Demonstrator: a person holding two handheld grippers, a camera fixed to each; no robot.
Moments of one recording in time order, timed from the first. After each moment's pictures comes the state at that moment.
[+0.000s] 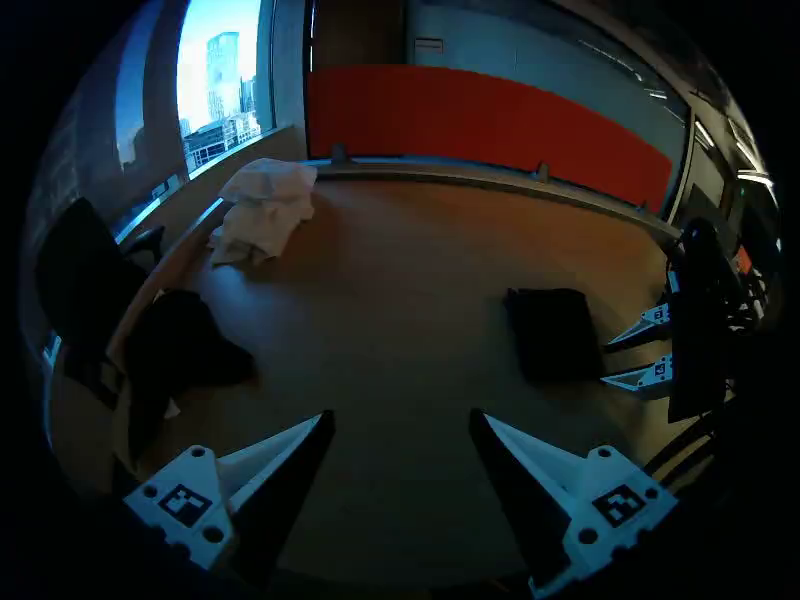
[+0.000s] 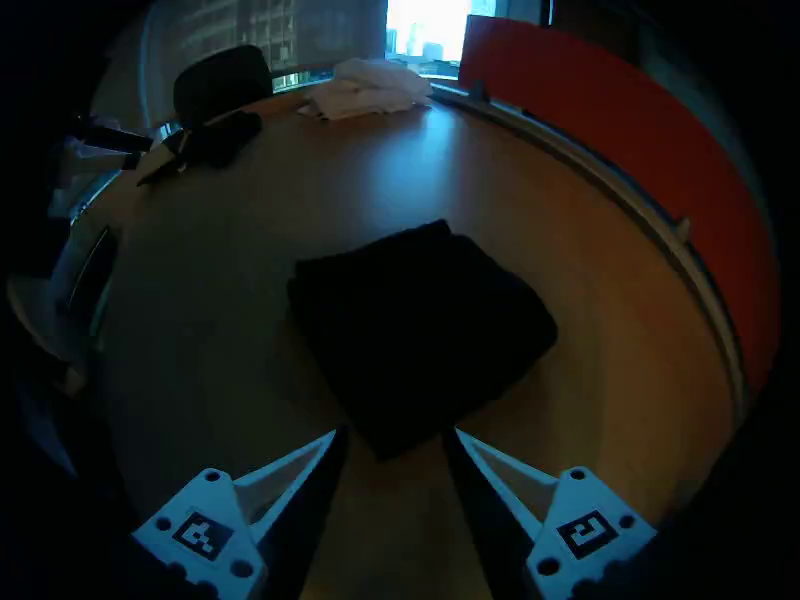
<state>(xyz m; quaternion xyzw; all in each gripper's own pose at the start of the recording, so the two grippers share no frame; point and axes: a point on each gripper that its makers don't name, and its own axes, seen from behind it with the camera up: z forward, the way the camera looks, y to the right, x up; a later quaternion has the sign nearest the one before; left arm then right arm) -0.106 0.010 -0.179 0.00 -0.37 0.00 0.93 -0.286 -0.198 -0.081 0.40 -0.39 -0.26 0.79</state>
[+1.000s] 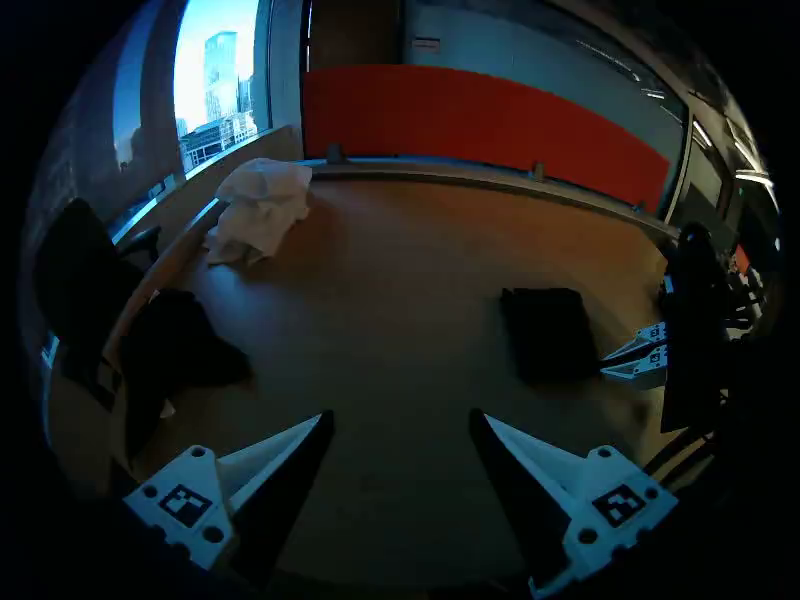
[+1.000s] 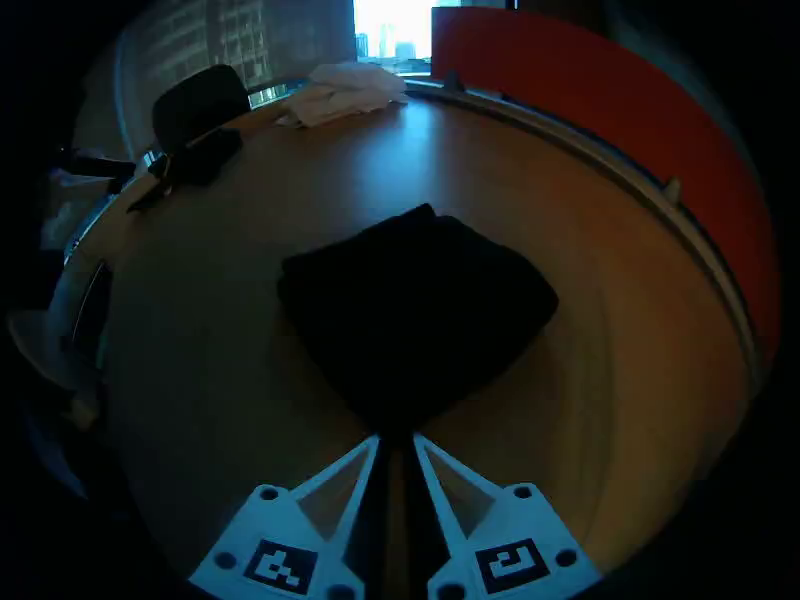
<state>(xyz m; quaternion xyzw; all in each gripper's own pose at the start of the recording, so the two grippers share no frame) -0.108 0.015 -0.179 -0.01 -0.37 -0.01 0.93 -0.295 -0.198 -0.086 0.39 -0.41 -0.21 0.80</state>
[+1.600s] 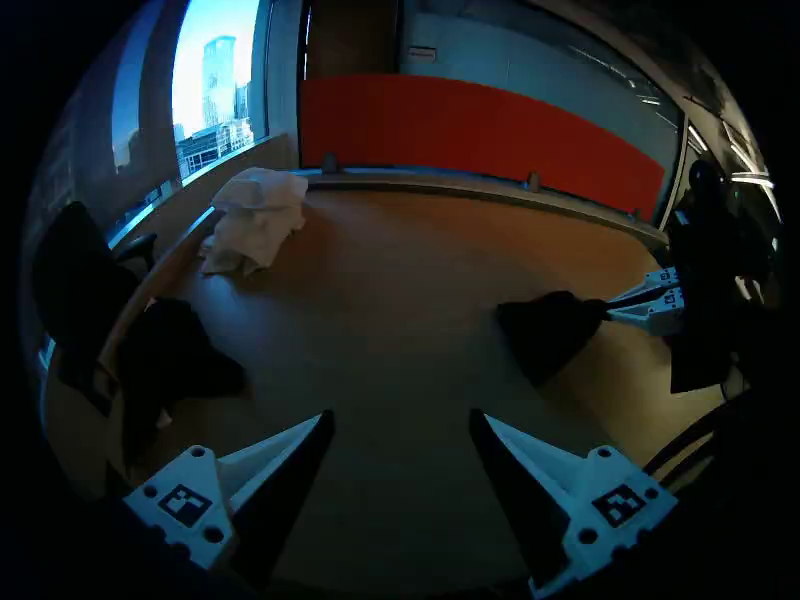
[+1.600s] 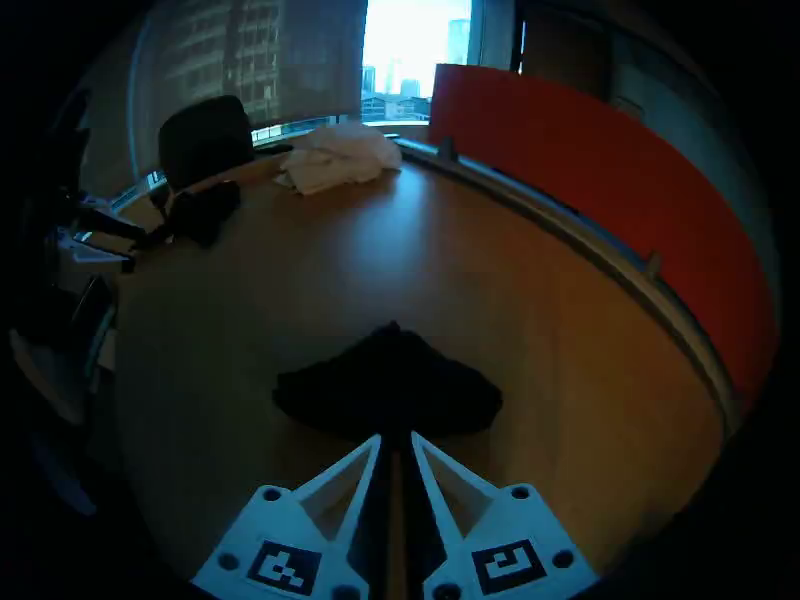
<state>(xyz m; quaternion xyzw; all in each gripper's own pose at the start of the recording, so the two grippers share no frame) -0.101 0.018 -0.171 -0.02 -0.35 -0.01 0.94 -0.198 -0.231 -0.030 0.40 -0.32 -0.22 0.83</state>
